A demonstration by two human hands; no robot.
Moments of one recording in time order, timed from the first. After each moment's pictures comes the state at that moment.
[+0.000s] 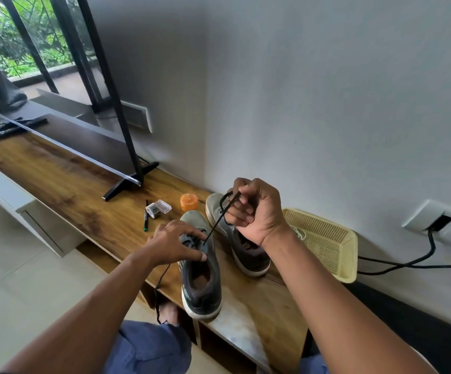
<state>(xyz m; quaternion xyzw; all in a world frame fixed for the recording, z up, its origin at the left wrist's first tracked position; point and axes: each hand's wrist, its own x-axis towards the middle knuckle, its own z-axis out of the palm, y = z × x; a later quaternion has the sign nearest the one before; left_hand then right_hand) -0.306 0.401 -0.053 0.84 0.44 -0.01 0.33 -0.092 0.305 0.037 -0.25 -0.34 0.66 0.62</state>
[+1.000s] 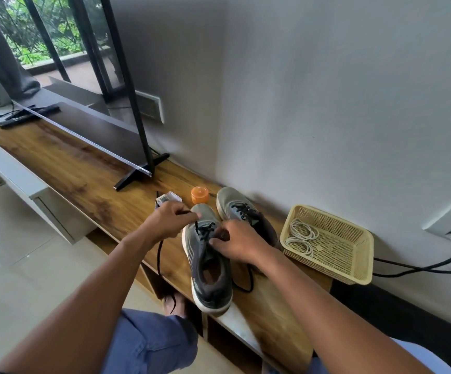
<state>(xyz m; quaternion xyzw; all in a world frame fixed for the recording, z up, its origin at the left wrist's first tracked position) -0.316 0.424 -0.034 0.72 0.50 0.15 0.46 -0.129 0.309 -0.025 -0.71 -0.62 0.29 0.15</state>
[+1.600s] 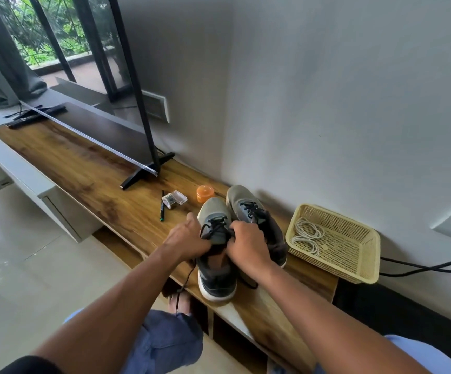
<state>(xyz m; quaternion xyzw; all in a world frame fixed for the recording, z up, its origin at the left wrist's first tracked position) -0.297 0.380 -0.042 0.76 0.55 0.04 0.33 -0.145 0.301 -0.054 -0.78 -0.57 0.13 0.22</state>
